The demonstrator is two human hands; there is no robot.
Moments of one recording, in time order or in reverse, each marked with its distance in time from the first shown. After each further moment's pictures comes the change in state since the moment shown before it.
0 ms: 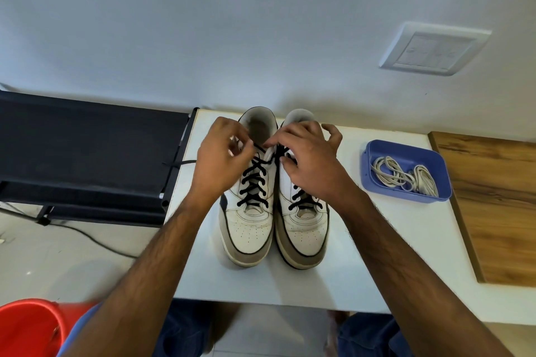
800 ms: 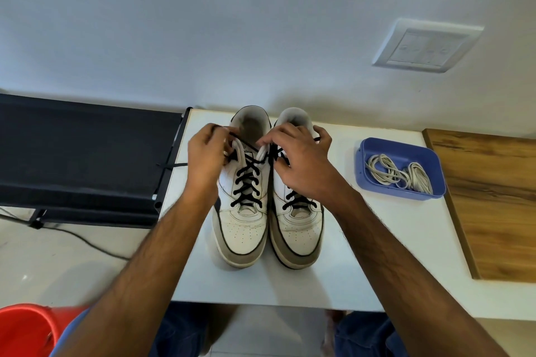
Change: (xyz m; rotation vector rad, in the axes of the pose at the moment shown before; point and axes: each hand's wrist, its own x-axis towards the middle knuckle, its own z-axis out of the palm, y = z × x) left_hand 0.003 0.007 0.009 -0.589 0.124 -0.512; right_hand 0.000 -0.001 0.003 0.115 -0.066 0.038
